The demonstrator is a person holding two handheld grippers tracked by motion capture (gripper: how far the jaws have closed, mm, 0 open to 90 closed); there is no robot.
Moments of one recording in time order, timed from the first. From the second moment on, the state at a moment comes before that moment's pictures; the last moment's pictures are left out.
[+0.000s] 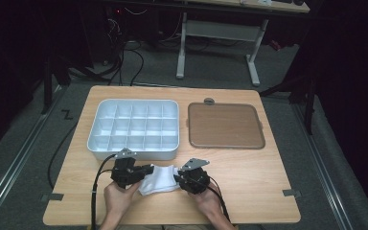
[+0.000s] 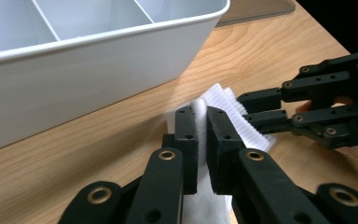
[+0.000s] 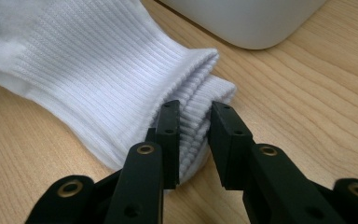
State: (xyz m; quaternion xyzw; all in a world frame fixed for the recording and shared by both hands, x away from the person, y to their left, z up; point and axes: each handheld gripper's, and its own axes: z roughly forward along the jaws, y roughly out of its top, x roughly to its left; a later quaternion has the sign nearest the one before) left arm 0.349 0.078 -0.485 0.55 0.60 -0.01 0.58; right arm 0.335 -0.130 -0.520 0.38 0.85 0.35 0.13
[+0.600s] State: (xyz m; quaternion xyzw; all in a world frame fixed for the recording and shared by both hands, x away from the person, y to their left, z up) left arm 0.357 0.061 -0.478 0.56 0.58 -0.03 0.59; right arm 0.336 -0.122 -0.522 0.35 0.86 0.34 0.13
